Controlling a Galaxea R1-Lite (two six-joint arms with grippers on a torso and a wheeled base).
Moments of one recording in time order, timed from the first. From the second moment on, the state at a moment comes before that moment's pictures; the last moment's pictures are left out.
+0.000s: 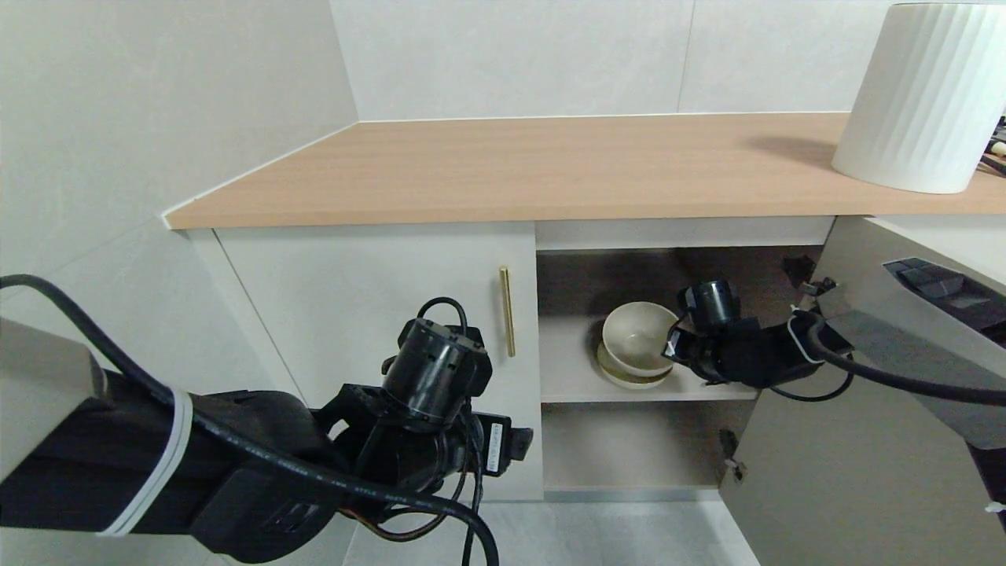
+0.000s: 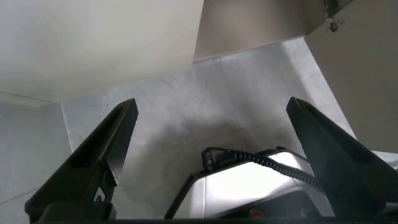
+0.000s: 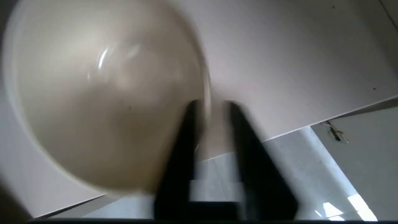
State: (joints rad) left arm -0.73 1.86 -0.87 -0.23 0.27 -0.39; right arm 0.30 2.38 -1.45 -0.29 -0.32 0.62
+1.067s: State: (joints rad) left arm -0.62 1.59 -0.84 -0.22 0.23 -0.38; right arm 0.37 1.98 -1.20 -0.07 -0.11 0.62
